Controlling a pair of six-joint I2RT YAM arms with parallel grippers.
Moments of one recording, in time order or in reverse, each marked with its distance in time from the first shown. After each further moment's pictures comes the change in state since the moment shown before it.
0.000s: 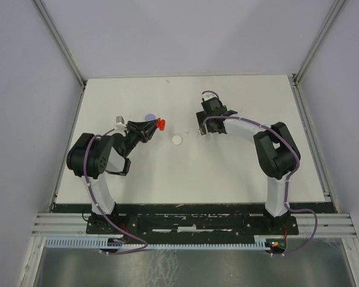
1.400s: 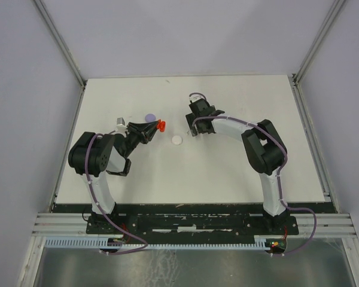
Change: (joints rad) left arm 0.000 0.032 0.001 0.000 0.000 -0.008; right arm 0.075 0.111 0.114 -0.033 0.033 -0.019
